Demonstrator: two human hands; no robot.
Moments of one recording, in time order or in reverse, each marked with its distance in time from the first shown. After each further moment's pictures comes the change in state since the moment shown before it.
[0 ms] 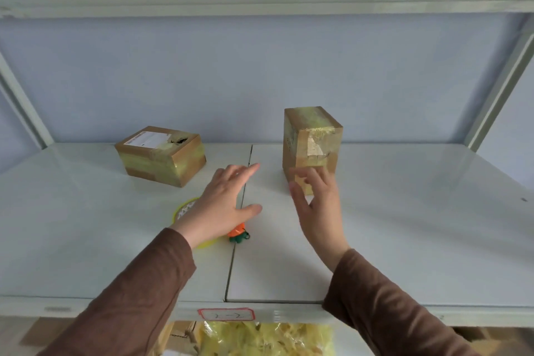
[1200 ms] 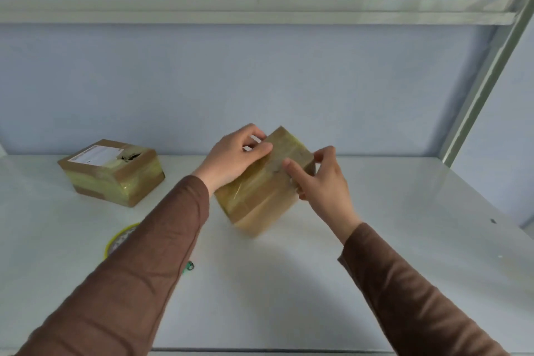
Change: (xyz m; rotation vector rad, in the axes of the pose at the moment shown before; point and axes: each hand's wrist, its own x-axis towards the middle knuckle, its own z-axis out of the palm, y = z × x) left_hand 0.169 0.069 0.021 -0.331 0.091 -0.111; right_hand 0.096 0.071 -0.077 0.121 -0.138 0.407
